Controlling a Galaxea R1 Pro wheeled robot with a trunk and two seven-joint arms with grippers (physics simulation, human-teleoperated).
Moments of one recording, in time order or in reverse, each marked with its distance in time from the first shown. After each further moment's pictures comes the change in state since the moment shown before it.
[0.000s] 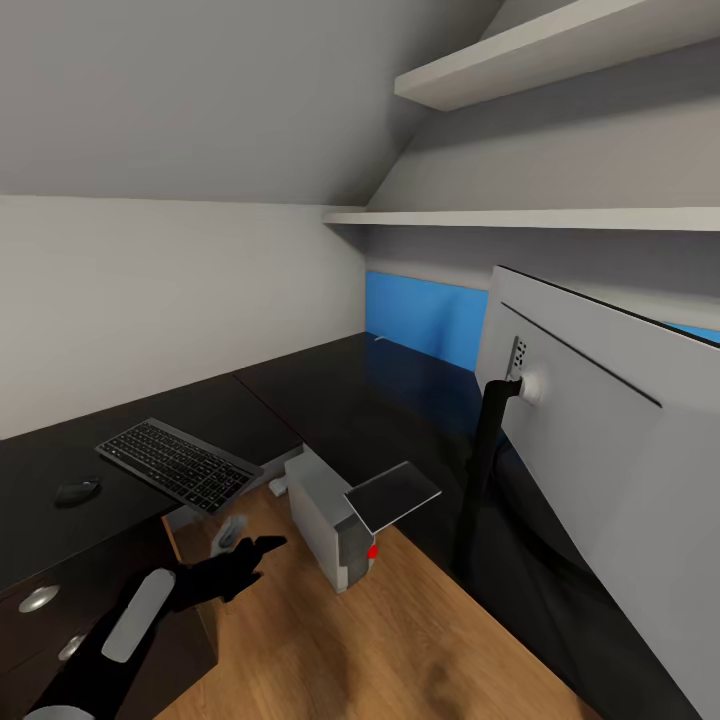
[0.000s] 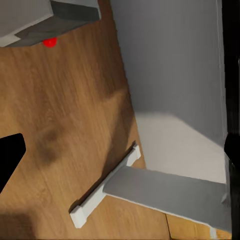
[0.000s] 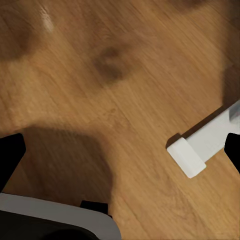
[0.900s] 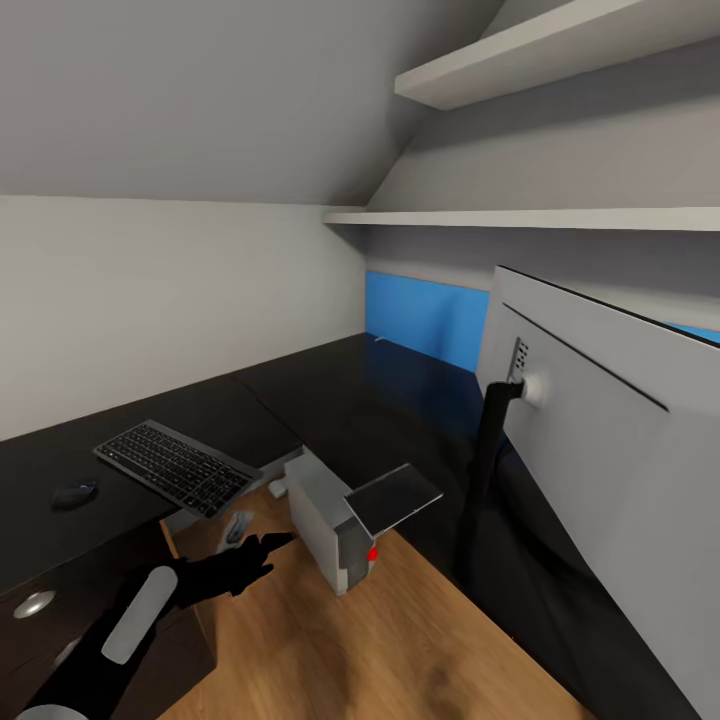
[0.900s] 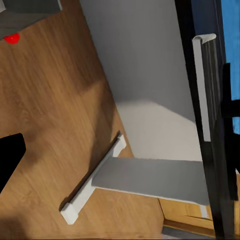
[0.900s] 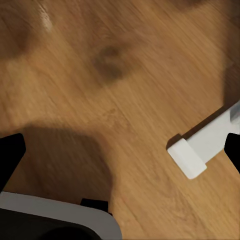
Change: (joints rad) left arm 0.000 0.033 -0.084 -0.027 0.004 0.004 -0.130; right arm 0.000 0.001 -0.001 -0.002 0.000 0.011 0.000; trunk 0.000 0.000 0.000
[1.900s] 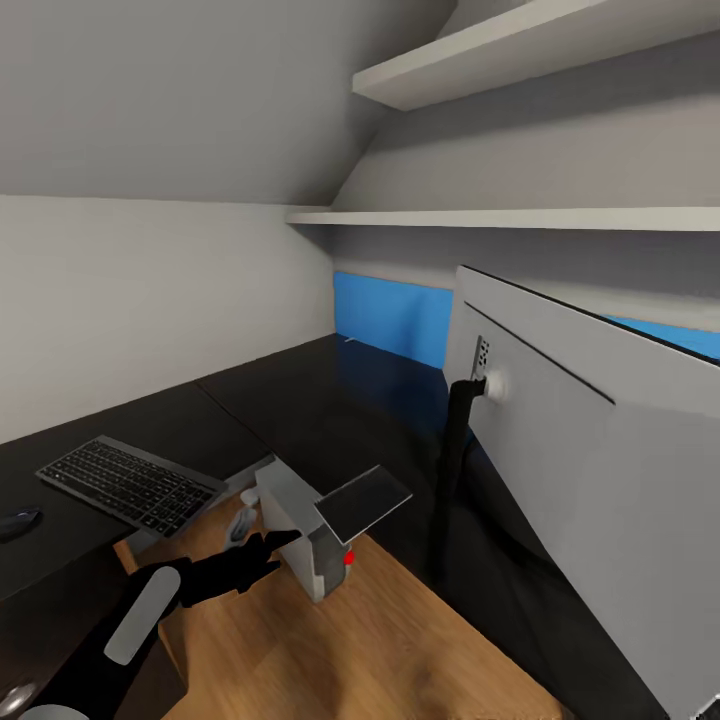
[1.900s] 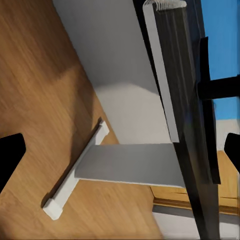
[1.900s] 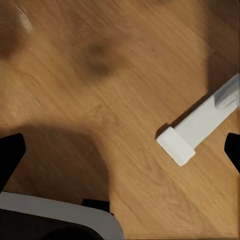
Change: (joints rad) left arm 0.000 -0.002 -0.015 -0.001 -0.003 -0.001 -0.069; right arm 0.000 0.005 -0.001 0.000 0.000 0.000 -0.002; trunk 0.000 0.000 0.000
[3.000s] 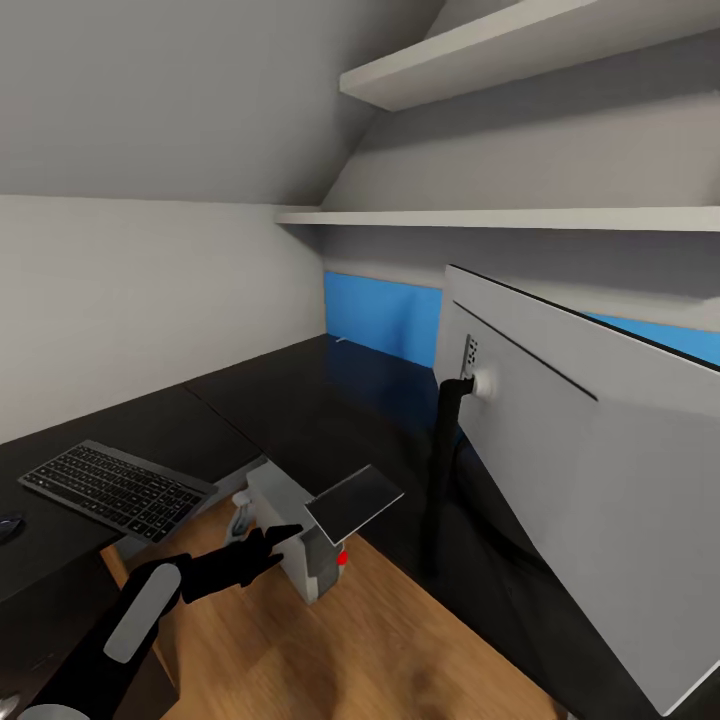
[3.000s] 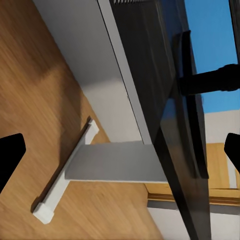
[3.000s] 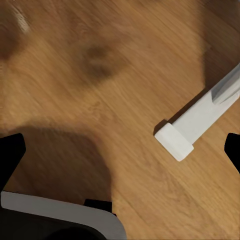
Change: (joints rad) left arm 0.000 0.000 0.000 -0.024 -0.002 -0.001 -0.035; right arm 0.000 0.003 0.003 0.000 0.001 0.000 0.001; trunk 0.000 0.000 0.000
